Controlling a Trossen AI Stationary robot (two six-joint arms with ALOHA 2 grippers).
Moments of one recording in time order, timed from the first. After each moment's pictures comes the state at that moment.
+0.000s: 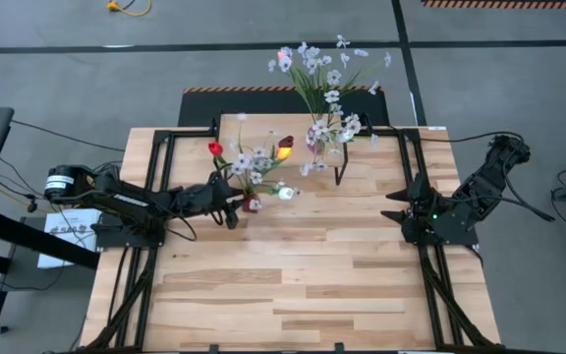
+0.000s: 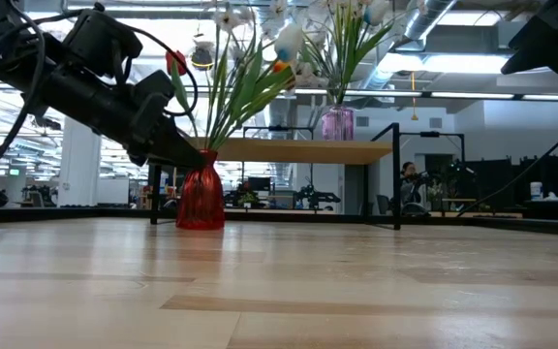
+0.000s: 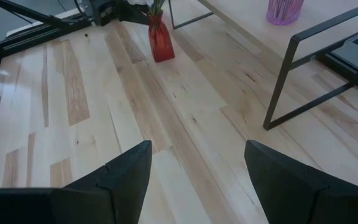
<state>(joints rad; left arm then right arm) 0.11 1.28 0.25 0.61 -0.27 -0.20 0.76 0.60 0.76 -1.11 0.81 0.94</state>
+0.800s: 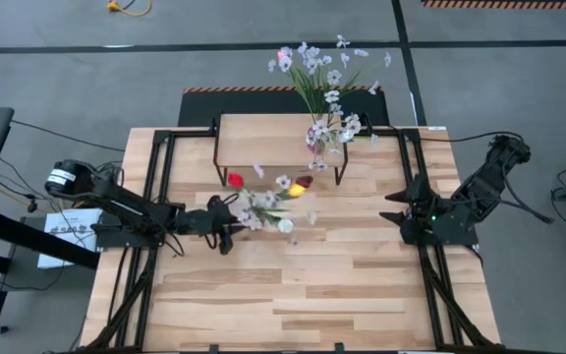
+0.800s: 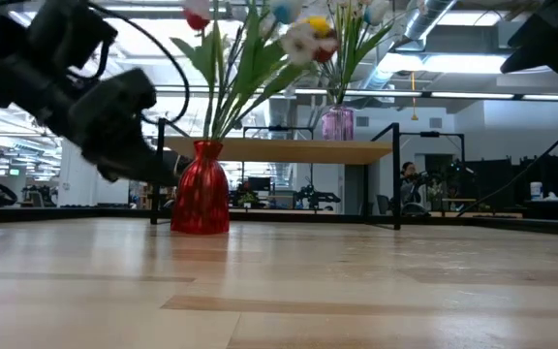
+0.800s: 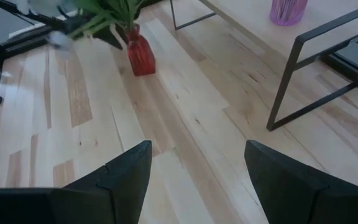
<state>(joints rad) -0.17 1.28 0.25 0.46 -0.32 -0.44 0.76 0.61 0.76 -1.09 0.81 0.94</state>
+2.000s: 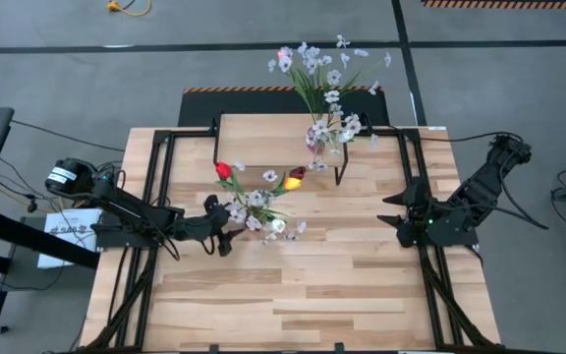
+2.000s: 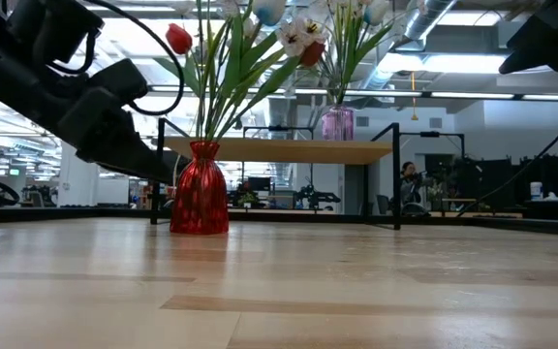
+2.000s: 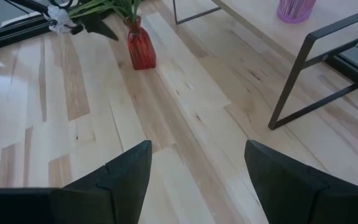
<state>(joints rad) -0.27 1.28 0.25 0.46 -0.53 -0.36 0.76 0.66 0.76 -1.07 0.80 0.93</state>
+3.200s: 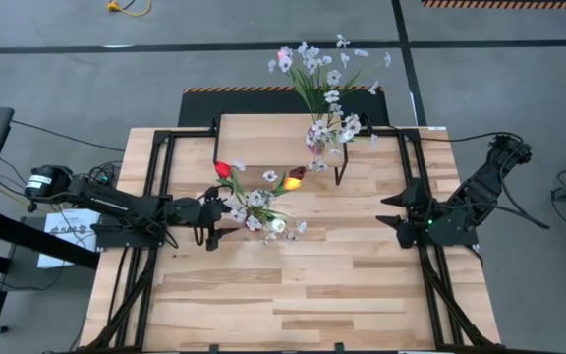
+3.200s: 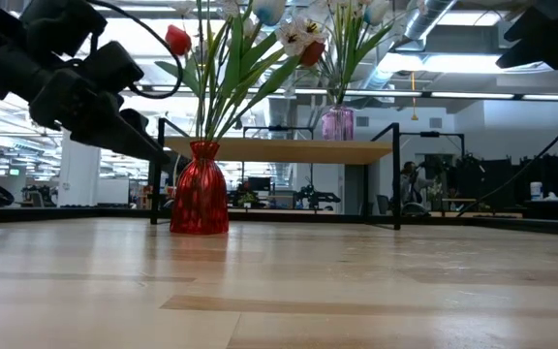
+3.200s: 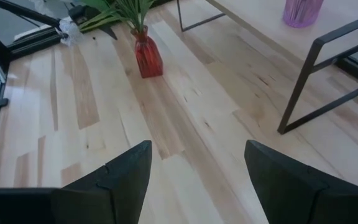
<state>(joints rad) -0.08 1.00 0.21 0.32 -0.16 -0.05 0.76 0.66 0.76 -1.02 0.81 0.93</state>
